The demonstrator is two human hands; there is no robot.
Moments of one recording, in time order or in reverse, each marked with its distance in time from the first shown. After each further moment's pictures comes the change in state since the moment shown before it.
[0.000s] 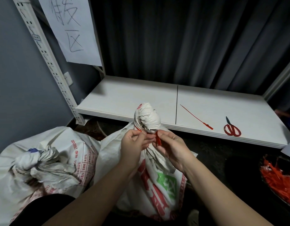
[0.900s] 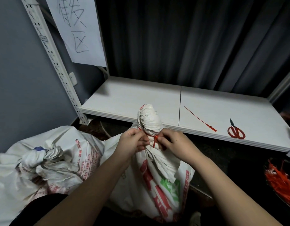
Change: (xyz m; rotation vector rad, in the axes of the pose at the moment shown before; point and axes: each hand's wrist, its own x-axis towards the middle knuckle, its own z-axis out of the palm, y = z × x) left_hand 0.014 0.016 -0.020 0.175 -0.061 -0.180; right_hand 0.001 -0.026 -0.003 -1.570 -0.188 -0.527
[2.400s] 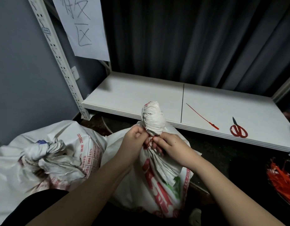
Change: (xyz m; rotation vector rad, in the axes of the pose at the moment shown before) left_hand -0.021 -0.004 -0.005 0.079 -0.049 0.244; right_hand -0.010 -0.017 0.015 0.283 -0.082 -0.070
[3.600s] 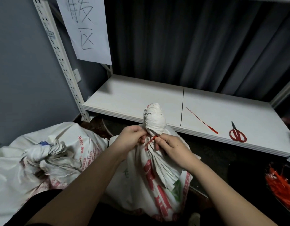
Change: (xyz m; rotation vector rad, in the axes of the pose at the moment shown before) left_hand 0.026 0.014 -0.013 0.025 -0.055 -0.235; right_hand 0.001 0.001 0.000 -0.047 0.068 -0.024
